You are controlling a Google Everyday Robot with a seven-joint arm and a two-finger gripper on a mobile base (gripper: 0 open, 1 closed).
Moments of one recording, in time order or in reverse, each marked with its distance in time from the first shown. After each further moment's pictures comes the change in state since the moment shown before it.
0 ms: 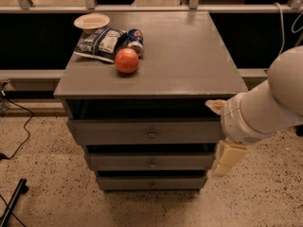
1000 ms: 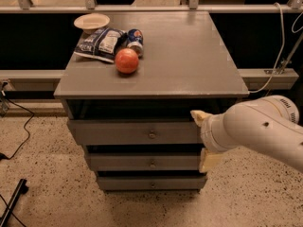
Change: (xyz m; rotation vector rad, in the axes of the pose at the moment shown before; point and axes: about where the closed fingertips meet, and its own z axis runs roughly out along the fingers) arm 0.031 -0.028 0.119 0.139 0.072 -0.185
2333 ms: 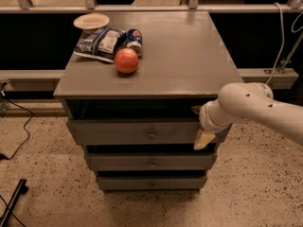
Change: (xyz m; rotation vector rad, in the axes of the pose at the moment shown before) arm 0.047 -0.055 0.099 -0.076 -0.059 0.096
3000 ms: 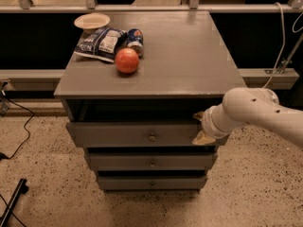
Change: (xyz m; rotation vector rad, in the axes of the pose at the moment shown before) arm 0.000 0.021 -0.004 -0.022 -0.017 0.058
